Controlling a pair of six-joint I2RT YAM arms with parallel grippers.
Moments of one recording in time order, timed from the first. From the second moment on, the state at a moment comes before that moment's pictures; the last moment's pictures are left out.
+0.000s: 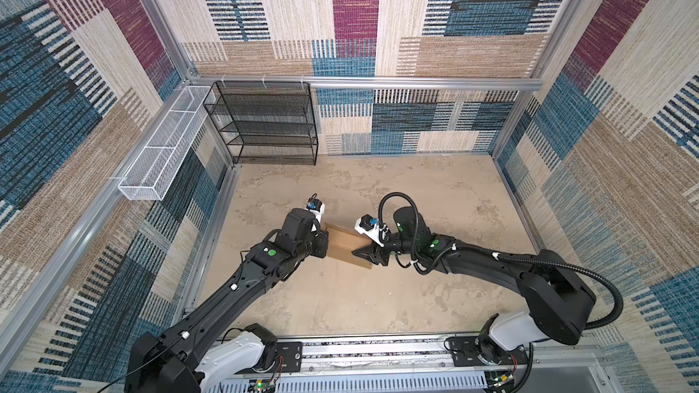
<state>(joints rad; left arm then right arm) -0.55 1.07 0.81 -0.49 -0.05 -0.24 0.76 1.50 0.82 0.16 -0.52 -0.22</state>
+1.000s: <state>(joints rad) -0.55 1.06 0.89 -0.59 -0.07 -0.25 0.76 1.50 0.82 0.15 -0.55 -0.24</state>
